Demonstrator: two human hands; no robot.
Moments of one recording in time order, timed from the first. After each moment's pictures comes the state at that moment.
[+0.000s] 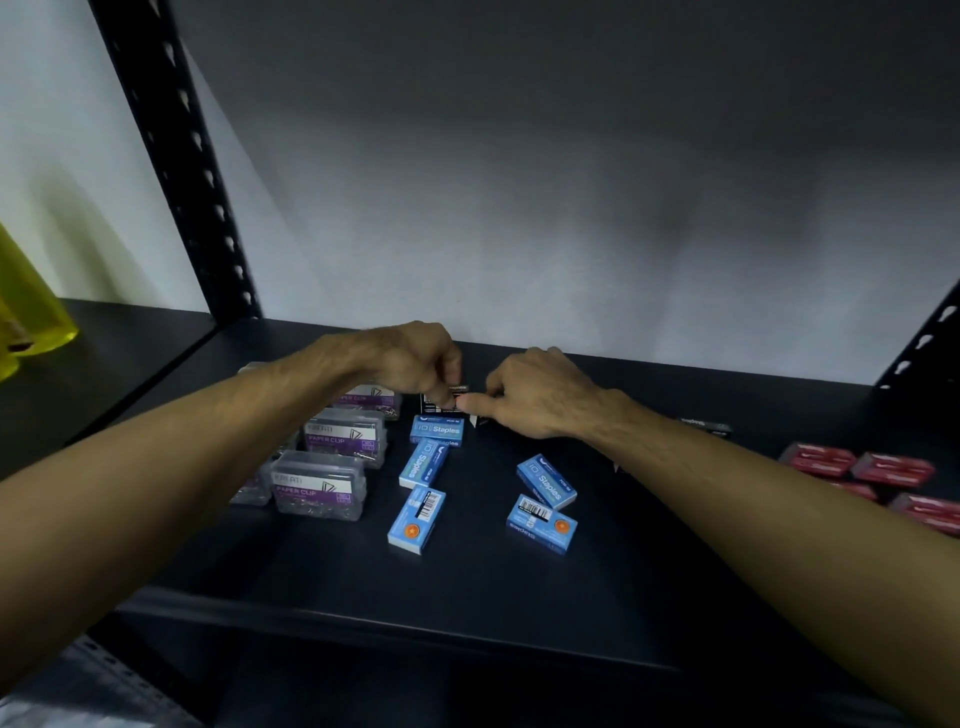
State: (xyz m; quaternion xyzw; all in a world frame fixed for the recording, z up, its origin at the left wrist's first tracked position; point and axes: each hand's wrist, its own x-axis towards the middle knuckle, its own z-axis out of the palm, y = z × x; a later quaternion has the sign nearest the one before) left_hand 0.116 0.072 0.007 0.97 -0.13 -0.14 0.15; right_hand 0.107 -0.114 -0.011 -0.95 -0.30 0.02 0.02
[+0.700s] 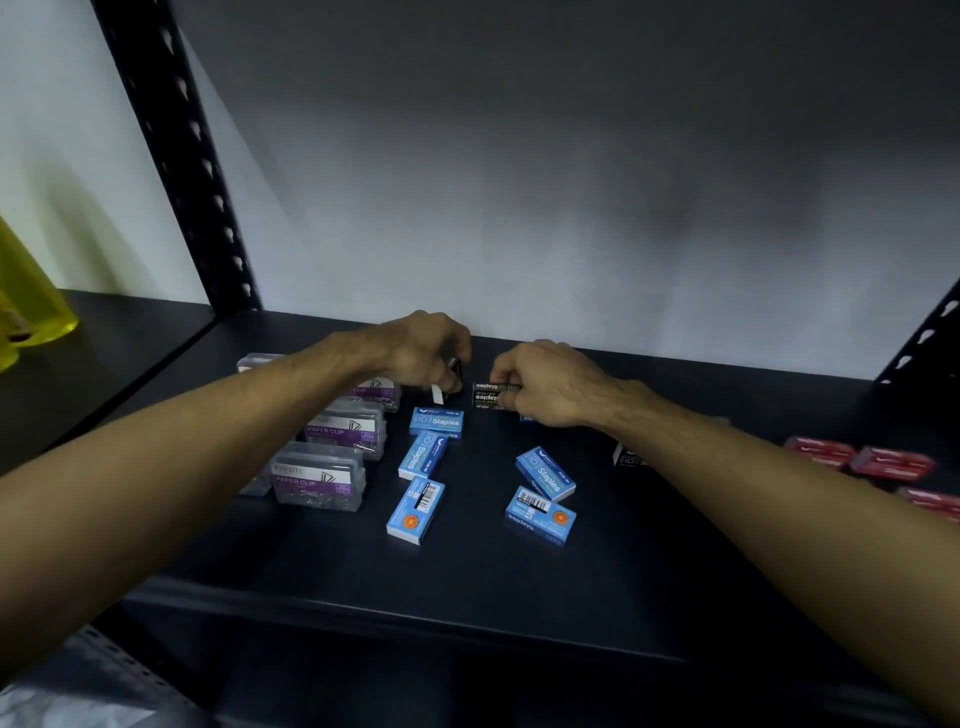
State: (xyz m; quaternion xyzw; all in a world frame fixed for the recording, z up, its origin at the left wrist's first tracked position) left_hand 0.116 0.068 0.003 0.97 -0.11 -0.10 0.17; right_hand 0.110 -0.128 -0.008 -0.95 -0.30 0.03 0.10
